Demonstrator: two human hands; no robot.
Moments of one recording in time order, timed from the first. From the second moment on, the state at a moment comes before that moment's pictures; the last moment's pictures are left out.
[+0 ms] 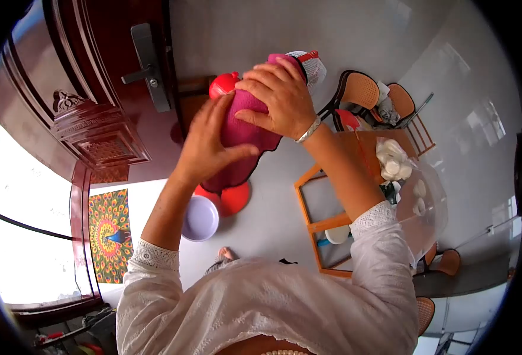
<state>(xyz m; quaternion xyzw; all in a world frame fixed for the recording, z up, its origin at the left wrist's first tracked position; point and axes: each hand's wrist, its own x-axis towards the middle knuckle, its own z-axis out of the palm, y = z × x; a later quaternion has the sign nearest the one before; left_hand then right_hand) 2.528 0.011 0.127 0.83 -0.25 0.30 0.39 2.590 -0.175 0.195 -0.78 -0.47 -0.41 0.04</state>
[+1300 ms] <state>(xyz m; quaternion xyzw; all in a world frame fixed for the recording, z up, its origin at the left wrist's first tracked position) 2.494 0.005 0.007 0.75 0.02 0.52 0.41 2.577 -0.105 0.164 -0.64 -0.73 -0.23 -0.10</state>
